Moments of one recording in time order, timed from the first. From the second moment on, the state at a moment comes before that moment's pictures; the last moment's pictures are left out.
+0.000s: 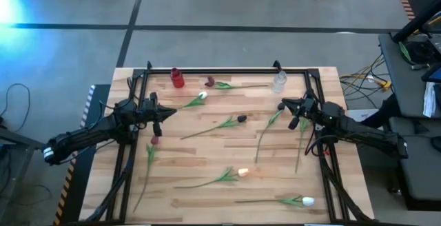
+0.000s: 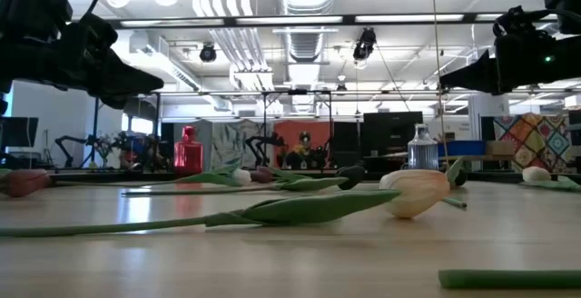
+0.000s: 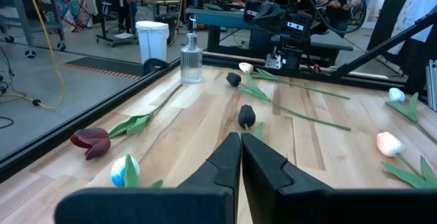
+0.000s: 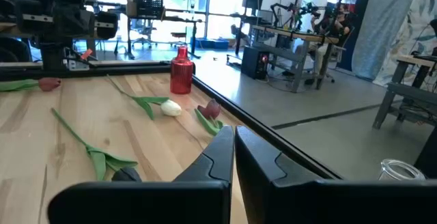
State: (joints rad) left arm 0.46 0.19 0.02 0.07 0.22 -0.04; right arm -0.35 0.07 0.01 0.04 0.16 -0.11
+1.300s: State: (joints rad) left arm 0.46 0.19 0.02 0.08 -0.24 -0.04; right arm -0.35 0.07 0.01 0.04 0.16 -0.11
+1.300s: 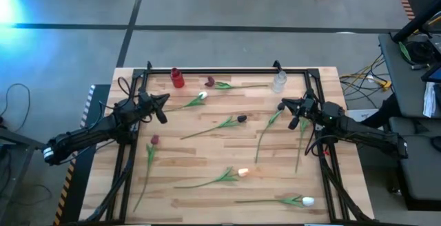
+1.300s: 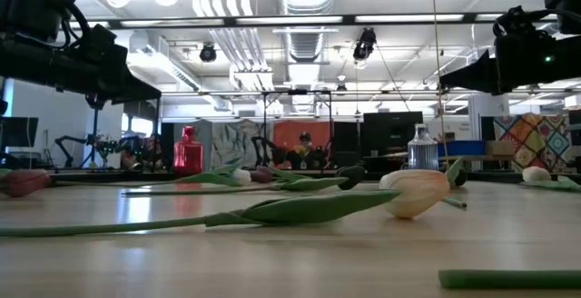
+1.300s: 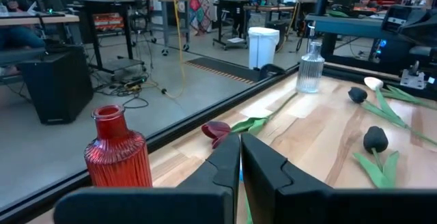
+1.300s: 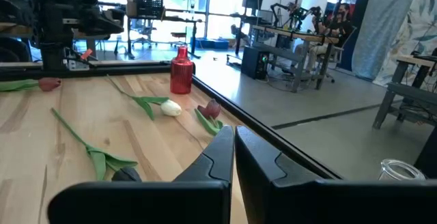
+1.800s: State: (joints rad) left arm 0.46 0.19 0.02 0.34 -0.22 -0.13; right arm -0.35 0.07 0.01 0.04 0.16 -0.11
